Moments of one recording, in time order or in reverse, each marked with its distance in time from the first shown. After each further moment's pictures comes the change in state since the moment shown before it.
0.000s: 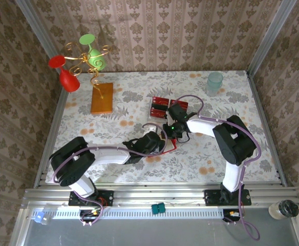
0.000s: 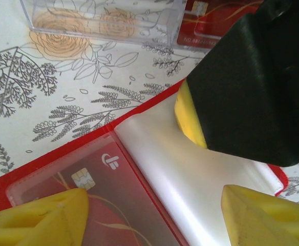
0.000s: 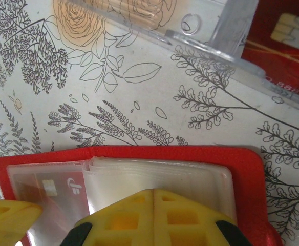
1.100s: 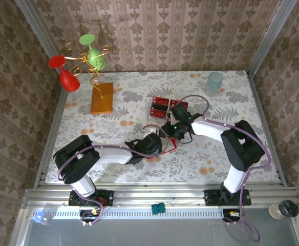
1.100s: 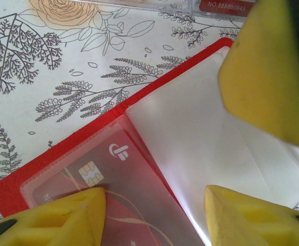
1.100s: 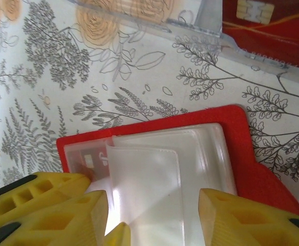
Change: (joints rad) left arm 0.000 0.037 0.001 -0.030 0.000 0.000; right arm -0.003 -0.104 -0.056 -0.001 0.004 0.083
